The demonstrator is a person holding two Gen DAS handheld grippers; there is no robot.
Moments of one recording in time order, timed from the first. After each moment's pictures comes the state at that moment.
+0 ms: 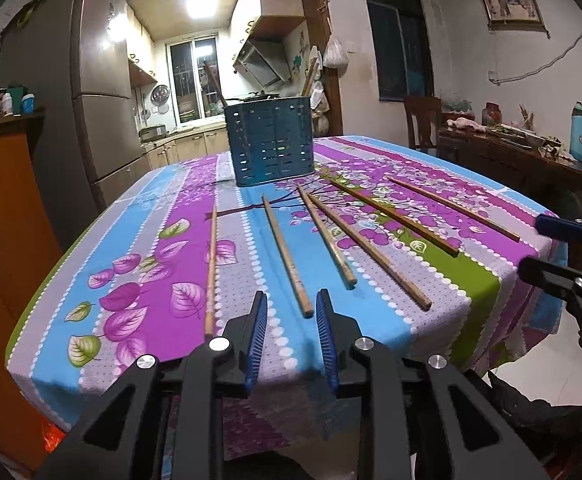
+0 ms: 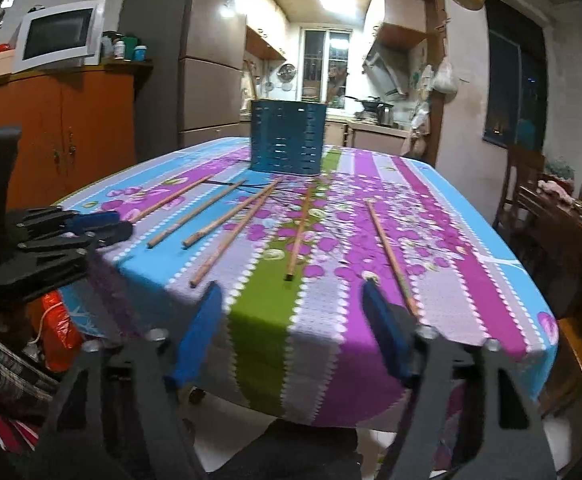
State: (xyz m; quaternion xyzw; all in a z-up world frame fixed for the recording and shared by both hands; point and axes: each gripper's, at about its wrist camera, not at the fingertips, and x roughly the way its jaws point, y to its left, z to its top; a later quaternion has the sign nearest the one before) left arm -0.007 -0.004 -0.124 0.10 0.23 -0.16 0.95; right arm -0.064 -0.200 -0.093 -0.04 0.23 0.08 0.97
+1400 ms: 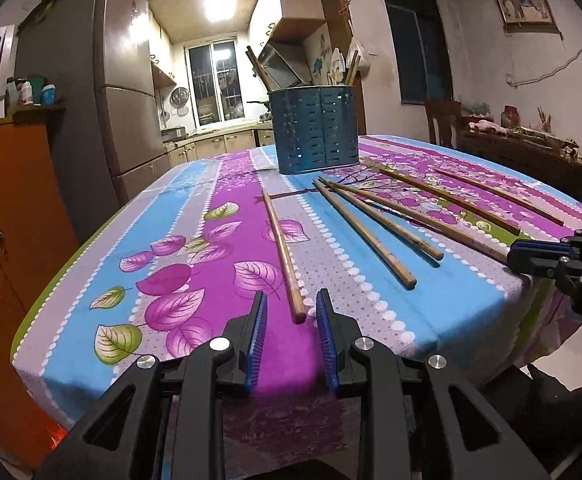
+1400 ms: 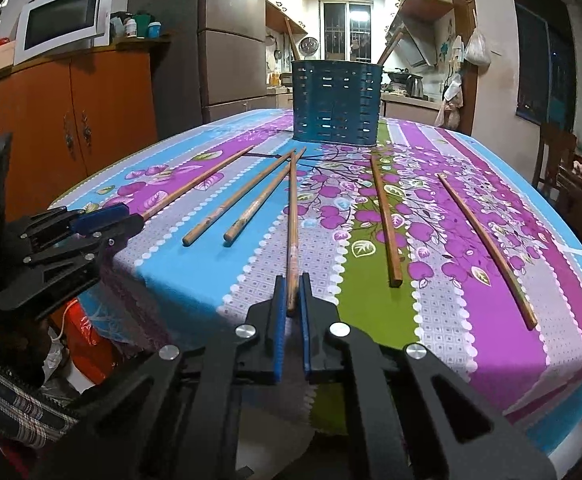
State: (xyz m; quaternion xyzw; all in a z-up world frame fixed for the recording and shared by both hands) left arm 0.017 0.045 -0.147 0.10 0.22 -0.13 0.96; right arm -0.015 -0.148 -0.116 -0.02 0.28 0.11 0.95
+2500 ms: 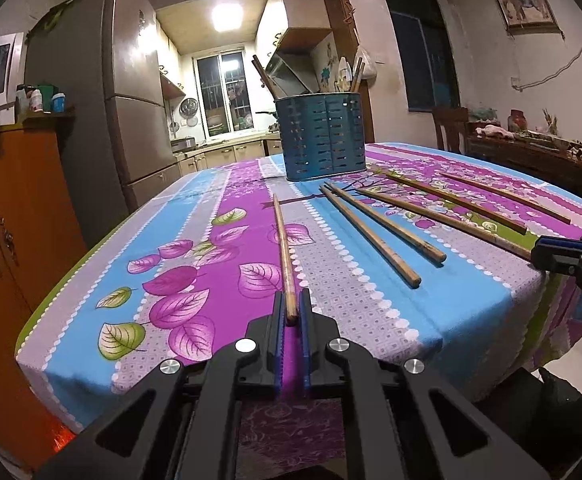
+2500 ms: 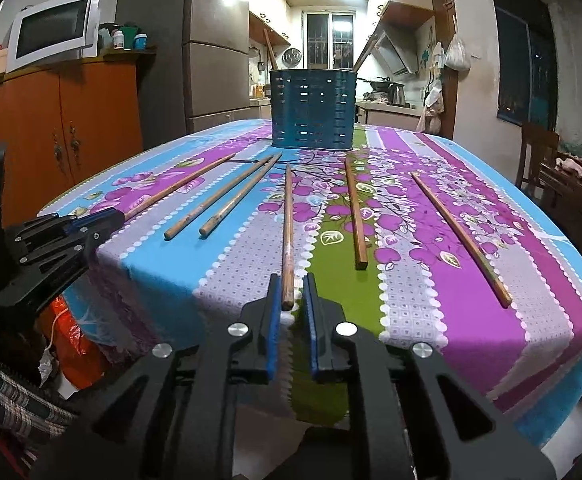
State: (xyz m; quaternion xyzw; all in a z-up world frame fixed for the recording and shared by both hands) left arm 0.010 0.044 -0.154 0.11 0.19 -0.11 0.97; right arm -0.030 -0.162 -0.121 -0.02 0.26 0.08 0.96
